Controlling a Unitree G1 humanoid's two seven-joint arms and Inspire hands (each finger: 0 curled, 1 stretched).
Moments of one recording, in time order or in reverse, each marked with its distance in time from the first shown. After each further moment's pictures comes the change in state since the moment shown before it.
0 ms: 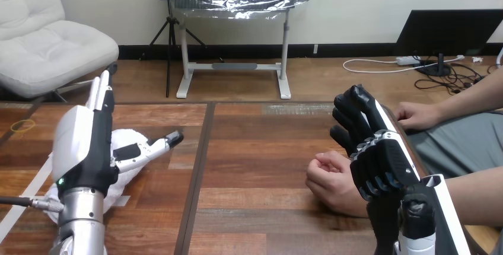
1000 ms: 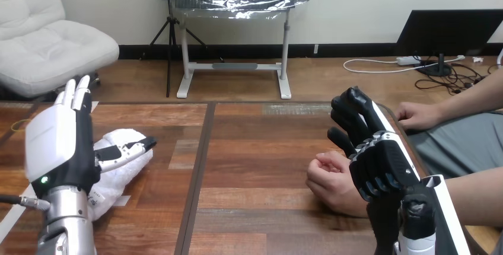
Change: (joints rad) left arm 0.004 0.037 -0.022 -0.066 0.145 0.226 0.056; right arm 0.002 0.000 0.001 0.000 0.001 0.000 0.000
